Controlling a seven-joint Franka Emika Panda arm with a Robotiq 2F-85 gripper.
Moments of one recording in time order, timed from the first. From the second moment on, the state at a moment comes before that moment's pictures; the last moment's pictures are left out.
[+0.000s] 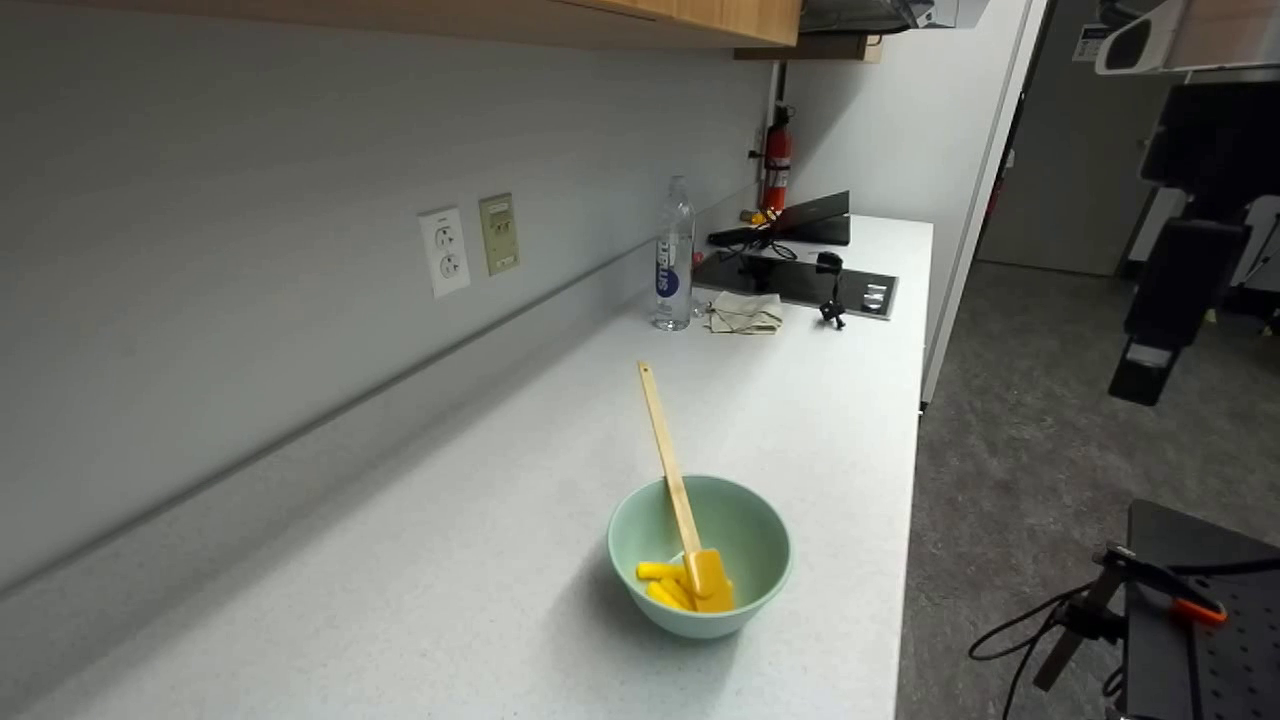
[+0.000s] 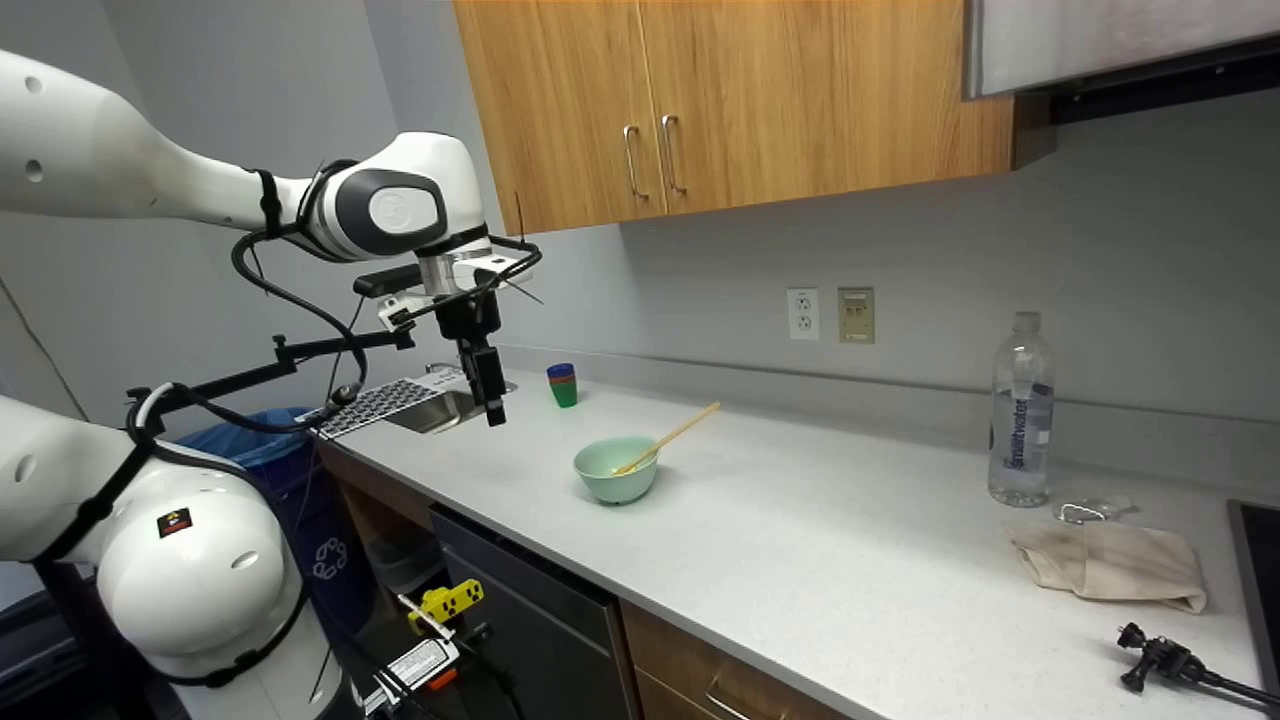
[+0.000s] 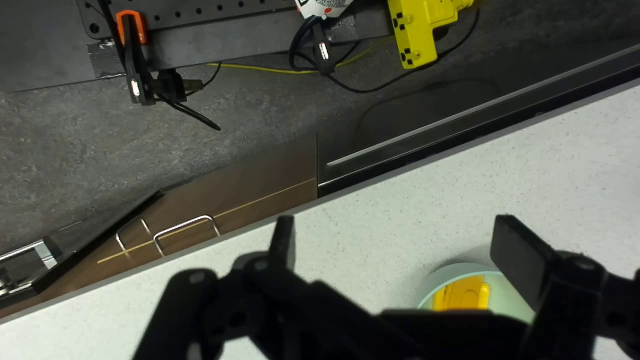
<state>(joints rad) 0.14 -0.72 0.18 -2.62 0.15 1.89 0.38</state>
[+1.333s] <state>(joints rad) 0.14 -0.60 0.19 -2.59 0.15 2.06 0.38</state>
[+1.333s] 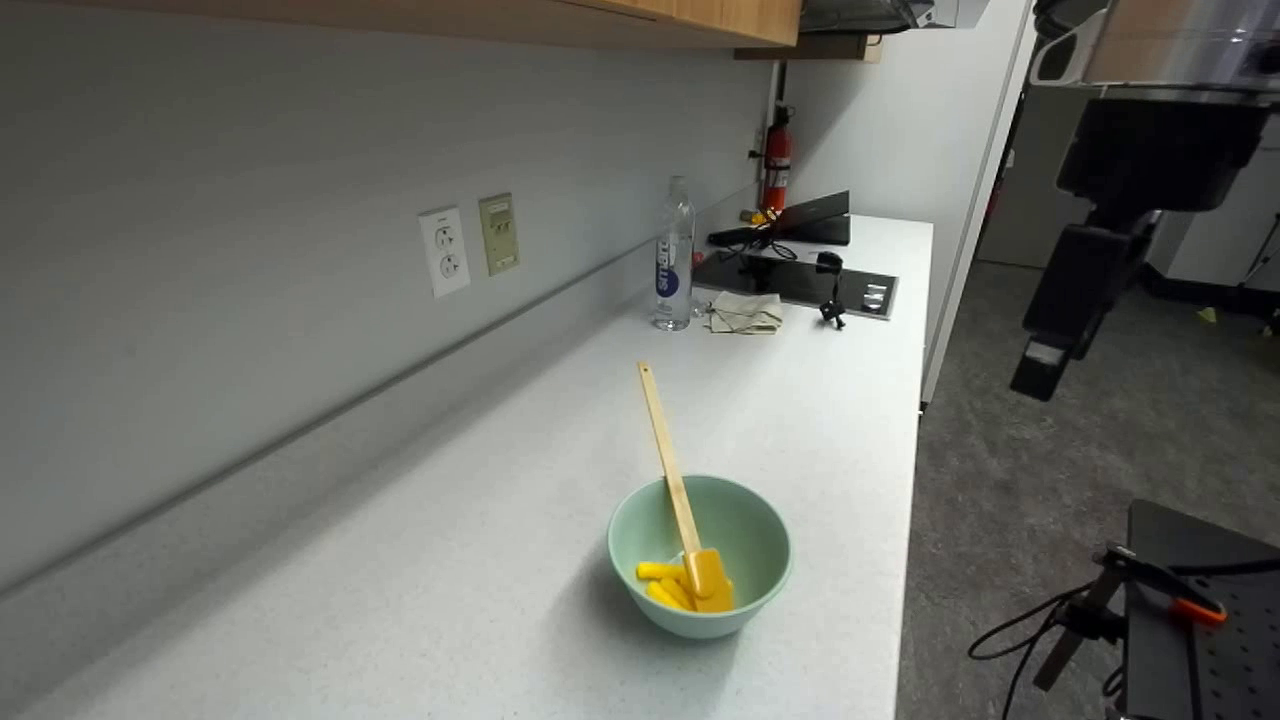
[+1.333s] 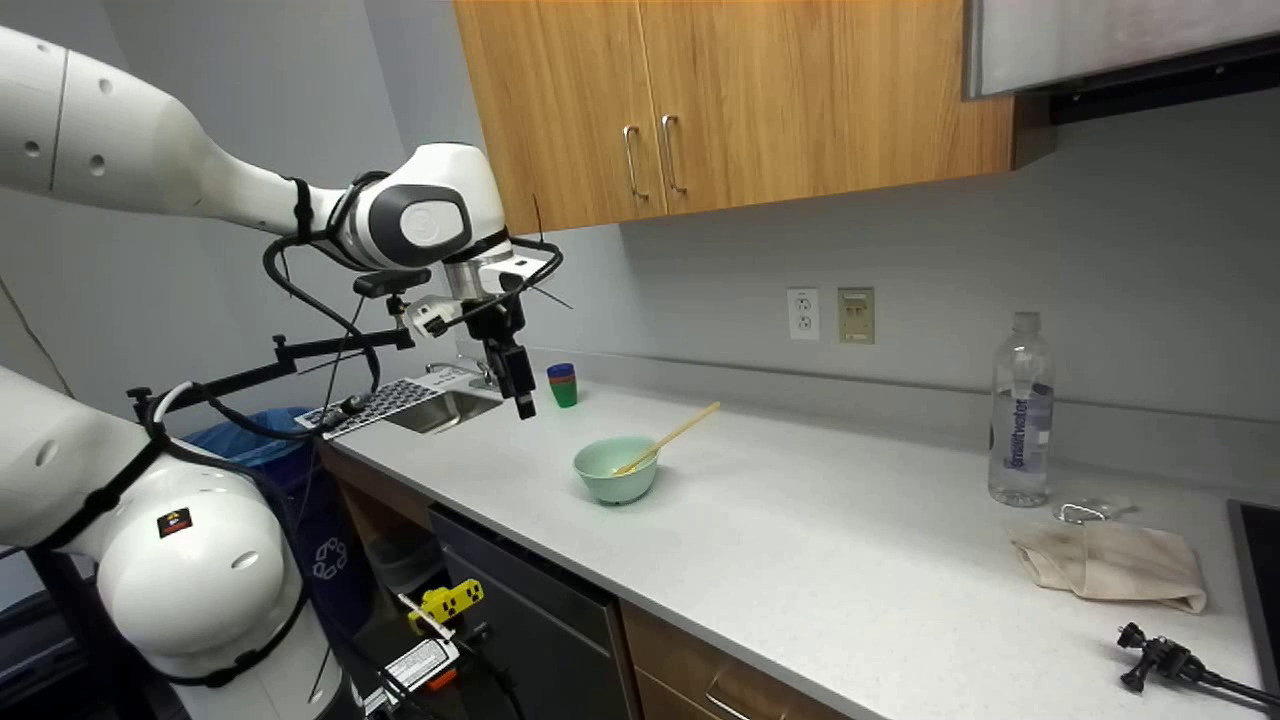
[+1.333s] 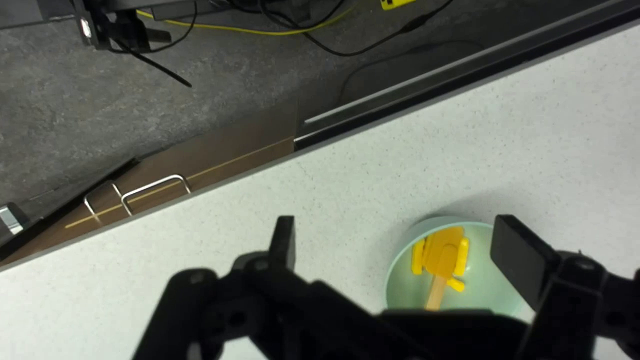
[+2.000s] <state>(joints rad) 0.14 -0.39 0.22 -2.45 0.14 2.18 0.38</state>
